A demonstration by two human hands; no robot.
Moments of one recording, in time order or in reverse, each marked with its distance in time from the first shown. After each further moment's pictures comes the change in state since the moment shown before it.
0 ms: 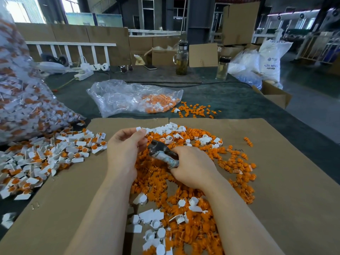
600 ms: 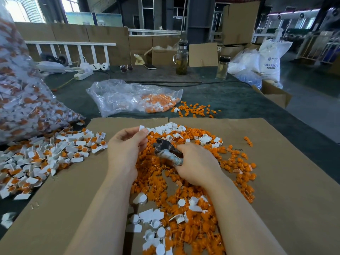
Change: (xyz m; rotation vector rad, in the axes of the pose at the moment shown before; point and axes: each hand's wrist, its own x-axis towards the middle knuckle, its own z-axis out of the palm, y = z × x) left_hand 0.001 -0.002 0.000 0.021 -0.011 0.029; right_hand 0.002 0.010 0.001 -0.067 0.066 0.027
